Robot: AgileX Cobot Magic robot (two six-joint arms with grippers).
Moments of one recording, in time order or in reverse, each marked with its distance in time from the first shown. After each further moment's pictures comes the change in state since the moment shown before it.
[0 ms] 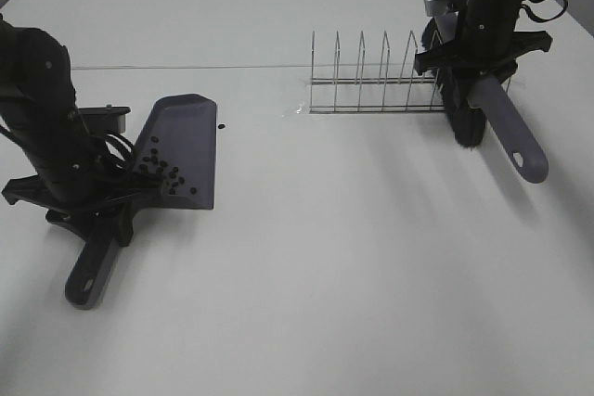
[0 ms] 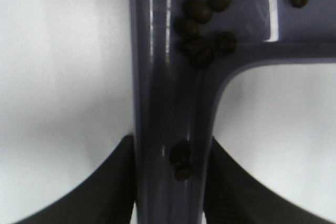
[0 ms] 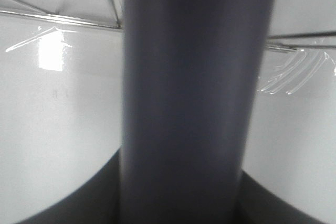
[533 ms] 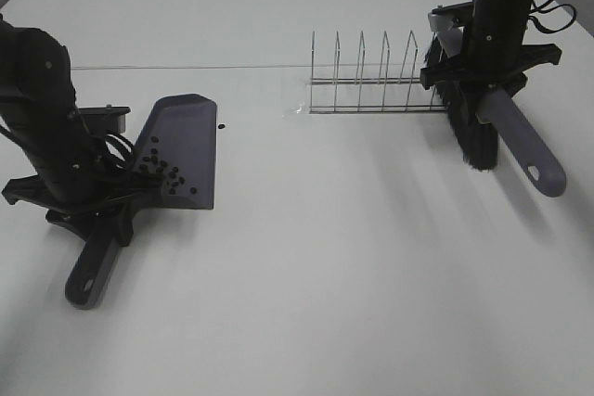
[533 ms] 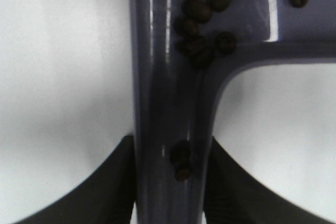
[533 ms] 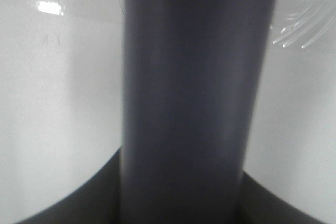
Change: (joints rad) left arm 0.000 0.000 0.000 0.000 0.000 0.000; right arm 0.000 -0.063 0.136 0.001 0.001 -0.003
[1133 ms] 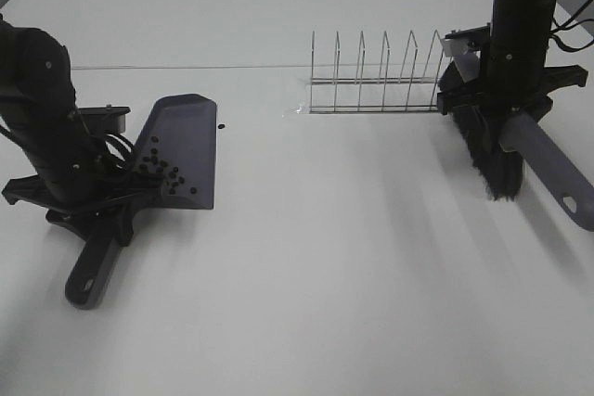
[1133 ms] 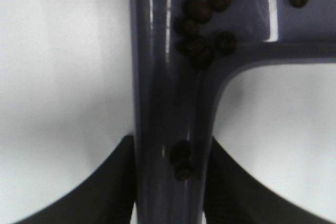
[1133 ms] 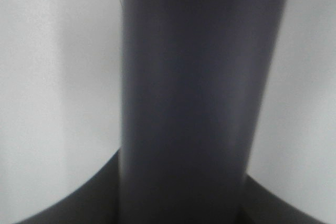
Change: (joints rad) left arm 0.000 0.000 0.000 0.000 0.000 0.000; right arm 0.000 -0.122 0.253 -0.006 0.004 0.017
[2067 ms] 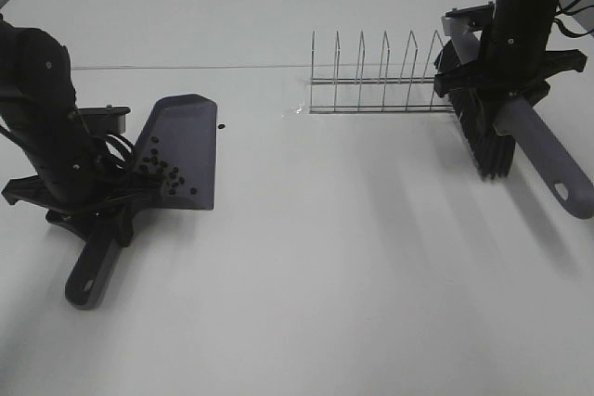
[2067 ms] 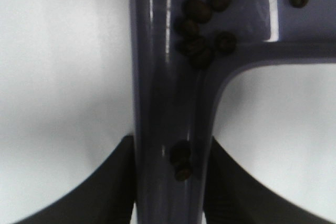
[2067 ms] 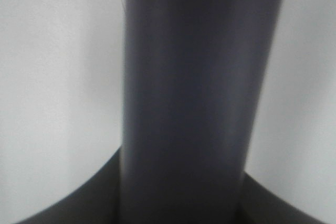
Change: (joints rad) left arm 0.000 0.000 0.000 0.000 0.001 0.000; right arm 0.003 -0.051 0.015 0.020 -0.057 -0.009
